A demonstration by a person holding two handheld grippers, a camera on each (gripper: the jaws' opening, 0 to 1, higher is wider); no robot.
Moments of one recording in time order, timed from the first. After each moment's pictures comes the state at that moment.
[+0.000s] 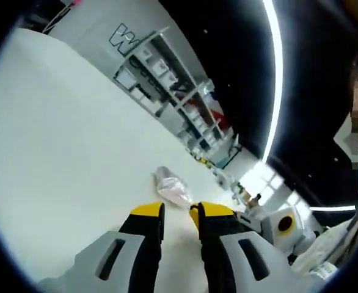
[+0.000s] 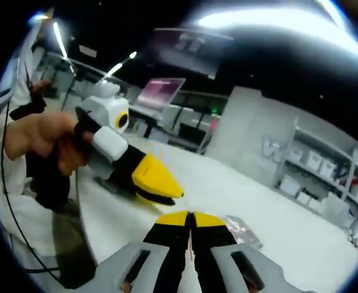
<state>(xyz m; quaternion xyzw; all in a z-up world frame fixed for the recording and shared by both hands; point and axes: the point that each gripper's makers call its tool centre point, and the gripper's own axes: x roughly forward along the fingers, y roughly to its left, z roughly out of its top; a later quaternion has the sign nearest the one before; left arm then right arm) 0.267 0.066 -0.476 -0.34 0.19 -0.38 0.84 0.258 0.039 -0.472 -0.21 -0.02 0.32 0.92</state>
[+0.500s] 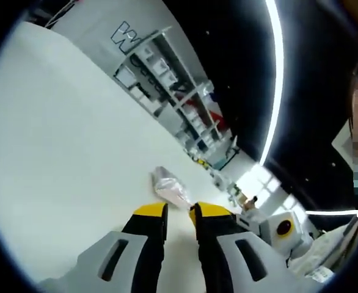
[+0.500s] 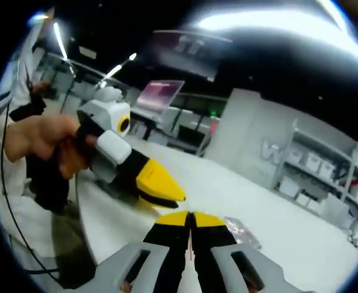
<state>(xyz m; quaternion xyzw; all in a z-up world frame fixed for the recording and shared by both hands) 0.268 0.063 -0.474 -0.35 0.19 -0.38 0.83 0.257 0.039 -0.469 -0.21 -0.03 0.32 0.92</state>
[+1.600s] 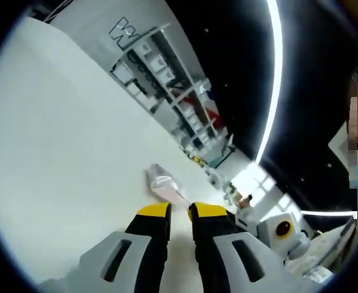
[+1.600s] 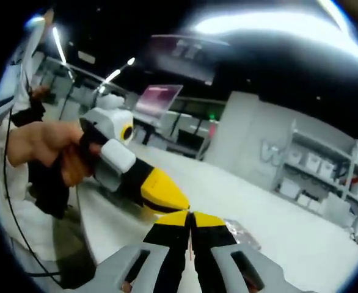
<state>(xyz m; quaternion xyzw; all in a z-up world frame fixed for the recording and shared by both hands) 0.268 0.054 -0.473 -0.36 0.20 -0.40 0.82 0.255 0.038 -0.464 -0.20 -0.04 0.32 0.92</state>
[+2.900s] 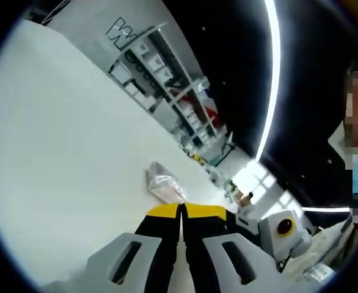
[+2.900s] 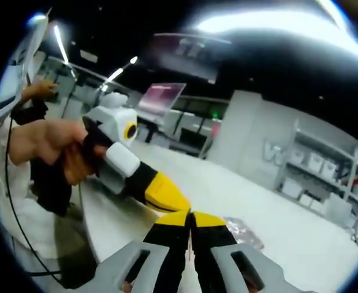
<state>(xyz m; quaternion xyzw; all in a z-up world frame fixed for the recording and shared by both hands) 0.269 0.053 -0.475 -0.35 0.20 -0.40 0.82 0.253 0.042 -0.469 -0.20 -0.03 0.33 0.92</state>
